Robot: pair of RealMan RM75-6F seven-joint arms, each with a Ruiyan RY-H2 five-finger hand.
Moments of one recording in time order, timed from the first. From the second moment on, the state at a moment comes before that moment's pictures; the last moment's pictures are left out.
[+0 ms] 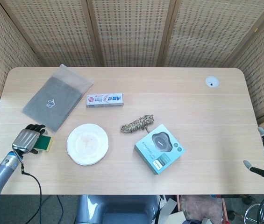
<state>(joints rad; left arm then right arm) -0.47 -1.57 0.04 -0.72 1.56 0.94 -0.26 0.04 -1.08 0.14 -1.69 -1.41 1.54 -0.07</state>
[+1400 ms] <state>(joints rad) -0.56 -1.45 -0.02 -1.13 1.58 1.09 -0.24 0.05 -1.07 0.14 -1.71 -1.42 1.54 -0.06</state>
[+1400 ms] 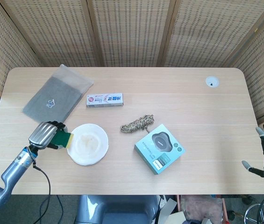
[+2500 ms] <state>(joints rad) -0.73 -1.77 -0.06 -0.96 1.41 0.80 -0.14 0.05 -1.05 0.14 -1.71 -1.39 1.52 -0.02</state>
